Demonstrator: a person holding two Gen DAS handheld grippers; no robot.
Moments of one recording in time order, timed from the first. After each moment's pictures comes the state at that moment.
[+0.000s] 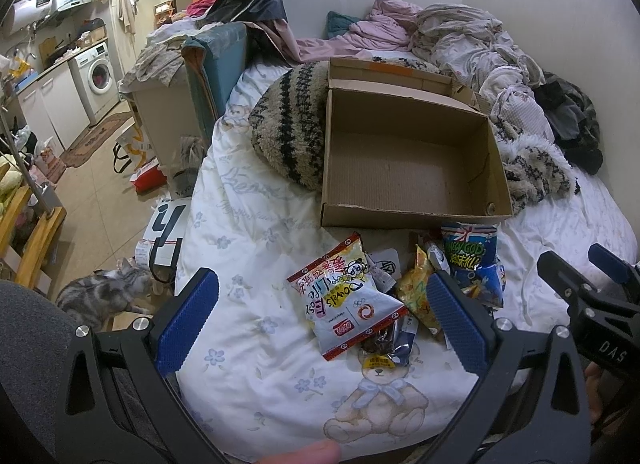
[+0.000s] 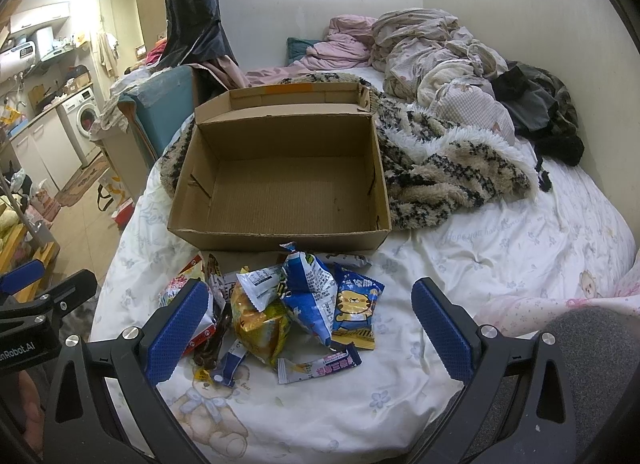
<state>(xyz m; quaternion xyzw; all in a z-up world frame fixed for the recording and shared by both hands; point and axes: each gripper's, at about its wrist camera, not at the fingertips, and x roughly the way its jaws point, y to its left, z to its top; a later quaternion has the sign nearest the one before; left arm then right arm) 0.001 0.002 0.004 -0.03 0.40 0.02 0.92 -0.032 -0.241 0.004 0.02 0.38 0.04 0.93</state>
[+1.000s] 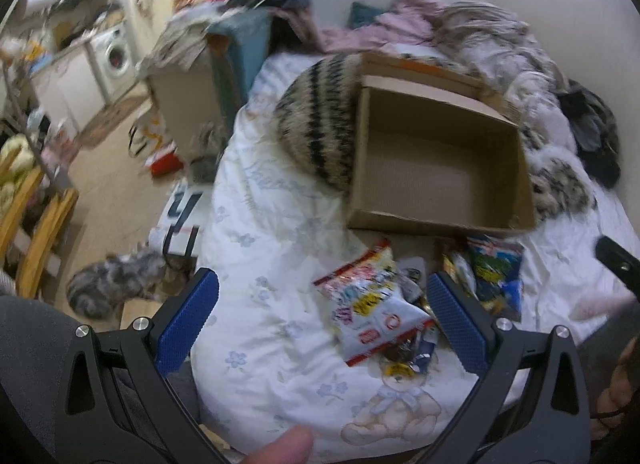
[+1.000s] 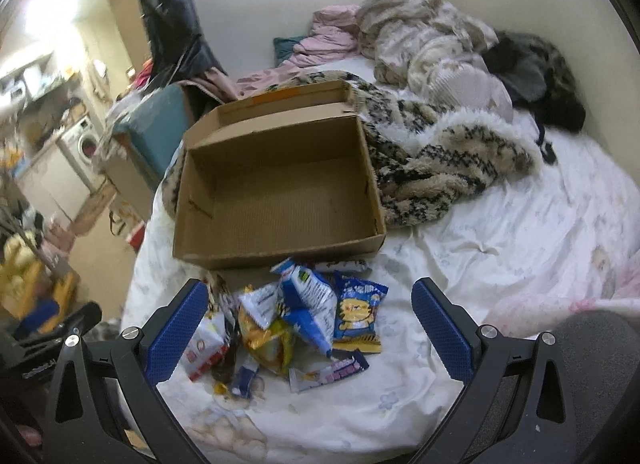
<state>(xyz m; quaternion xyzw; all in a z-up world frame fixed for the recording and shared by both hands) 0.024 0.033 0.006 -0.06 0.43 0.06 0.90 -0.012 -0.283 0.015 0.10 0.39 0.04 0.92</state>
